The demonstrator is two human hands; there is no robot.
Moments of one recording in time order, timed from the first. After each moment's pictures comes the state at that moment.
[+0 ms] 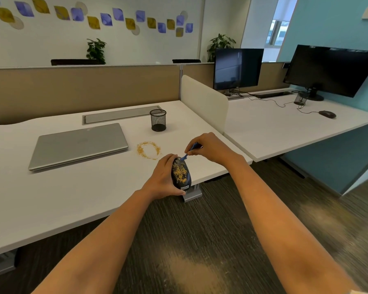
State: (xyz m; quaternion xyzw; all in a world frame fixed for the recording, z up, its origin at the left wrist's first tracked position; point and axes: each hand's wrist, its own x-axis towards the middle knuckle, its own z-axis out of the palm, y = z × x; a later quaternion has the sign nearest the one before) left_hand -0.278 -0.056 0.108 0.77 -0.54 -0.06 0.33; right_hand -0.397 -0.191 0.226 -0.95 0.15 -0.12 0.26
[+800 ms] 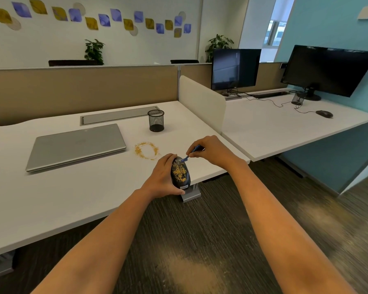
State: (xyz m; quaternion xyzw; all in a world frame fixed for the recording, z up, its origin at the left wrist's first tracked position) left_hand -0.282 -0.061 0.111 0.77 -0.55 -0.06 0.32; right_hand -0.409 -0.199 0.217 -0.93 0.17 -0.14 0.28
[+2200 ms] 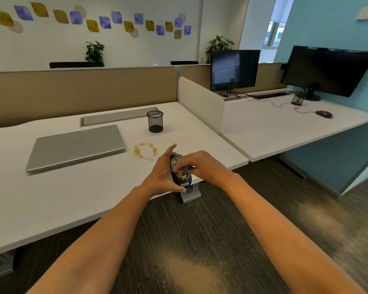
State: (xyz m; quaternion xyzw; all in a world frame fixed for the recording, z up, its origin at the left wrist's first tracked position) left_hand -0.285 -0.064 0.119 0.71 -0.56 -0.09 0.42; right_hand -0.429 -0.163 0.208 -0.98 0.02 -0.11 0.18
